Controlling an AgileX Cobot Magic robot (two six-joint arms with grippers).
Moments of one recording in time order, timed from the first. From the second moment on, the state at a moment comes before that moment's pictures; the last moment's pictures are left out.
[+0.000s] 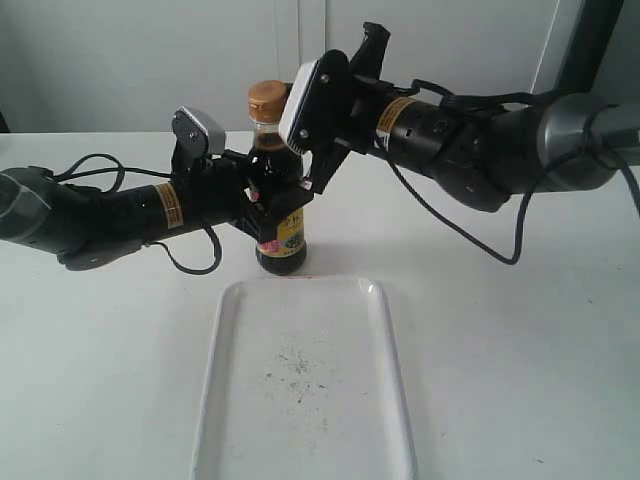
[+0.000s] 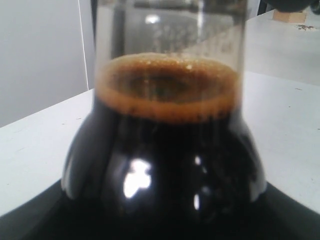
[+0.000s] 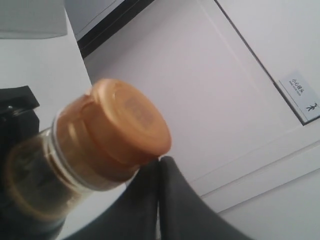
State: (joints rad) left arm -0.35 2.12 -1.15 0.89 -1.02 -0.53; right arm 0.45 1.93 -1.21 -0.56 -0.62 -0.45
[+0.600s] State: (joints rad) left arm -0.35 2.12 -1.15 0.90 -1.01 -0.53; right arm 0.46 1.79 -1.21 -0.75 -0.87 -0.20
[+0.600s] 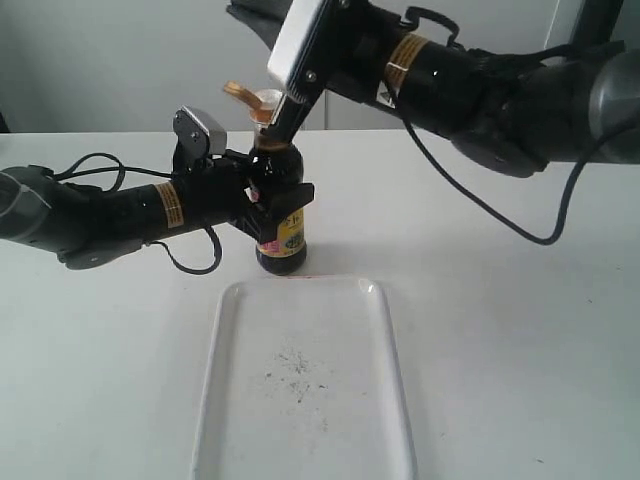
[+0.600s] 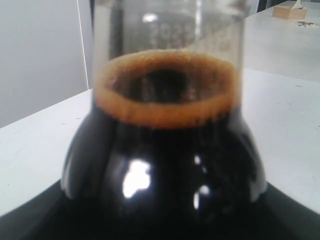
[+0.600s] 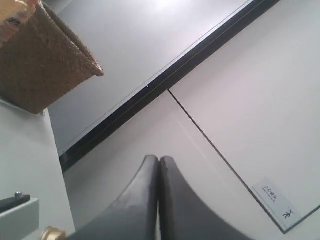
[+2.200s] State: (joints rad) left arm -0.35 2.12 -1.15 0.90 -0.97 -0.53; right arm 0.28 1.69 -1.22 -1.36 0.41 0.56
